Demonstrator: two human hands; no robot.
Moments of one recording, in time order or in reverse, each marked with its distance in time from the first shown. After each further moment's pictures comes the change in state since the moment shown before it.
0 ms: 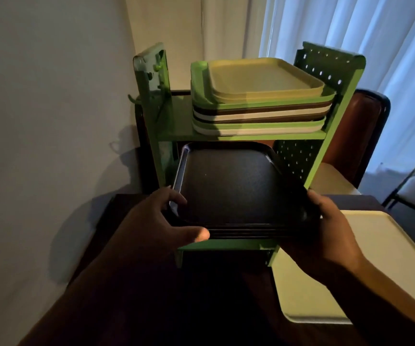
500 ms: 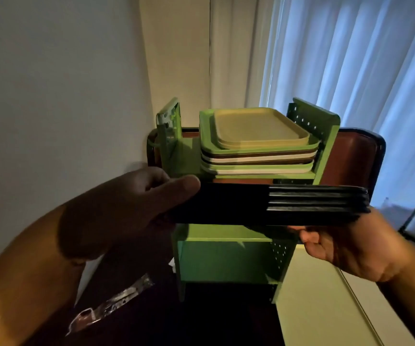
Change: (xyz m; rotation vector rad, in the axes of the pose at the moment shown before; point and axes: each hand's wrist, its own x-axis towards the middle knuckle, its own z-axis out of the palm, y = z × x) left_hand 0.007 0.070 -0.098 -0.265 -0.182 0.067; right_hand -0.024 -0.083 0.026 -0.310 -0.366 0.101
